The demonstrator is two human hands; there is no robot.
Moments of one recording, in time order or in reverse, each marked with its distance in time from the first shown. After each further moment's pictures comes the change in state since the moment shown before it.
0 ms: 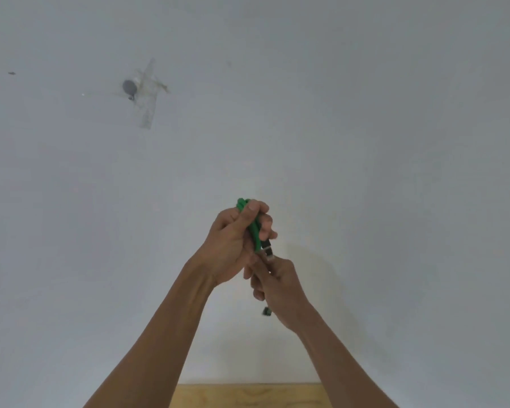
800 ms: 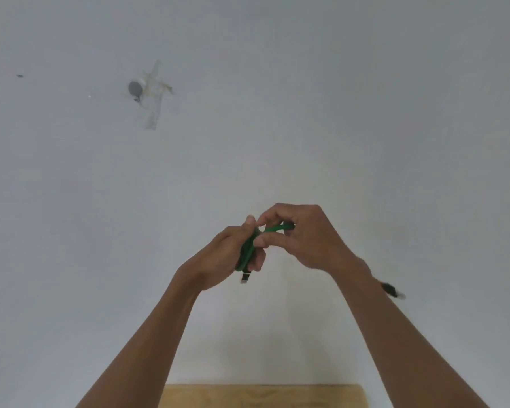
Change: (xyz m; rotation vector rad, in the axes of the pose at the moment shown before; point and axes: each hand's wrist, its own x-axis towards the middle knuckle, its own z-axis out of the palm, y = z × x) left_hand -0.012 0.003 -0.026 0.535 -0.087 -0.255; right_hand 0.031 -0.089 -0.038 -0.706 -0.078 -0.412
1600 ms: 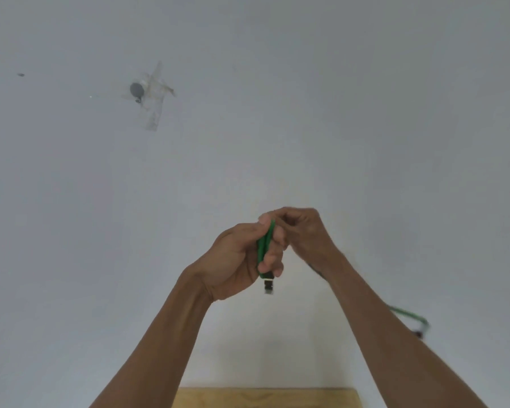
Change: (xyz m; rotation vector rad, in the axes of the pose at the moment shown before) left_hand -0.010 0.023 0.027 -0.596 -0.199 0.120; right_hand 0.009 0.023 0.012 0.641 0.057 0.108
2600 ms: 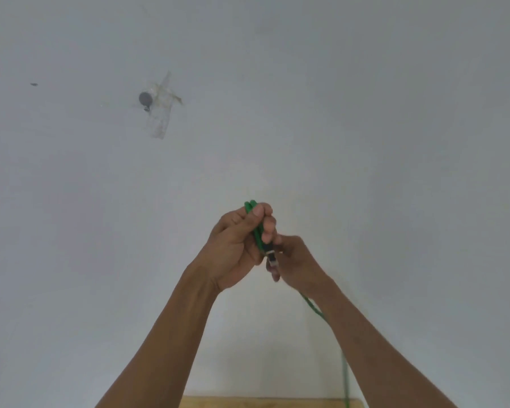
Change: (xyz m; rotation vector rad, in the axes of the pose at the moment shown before) left_hand 0.013 0.010 -0.013 -0.078 0.144 0.251; right_hand -0.014 0.013 0.030 -0.178 -0.015 0.176
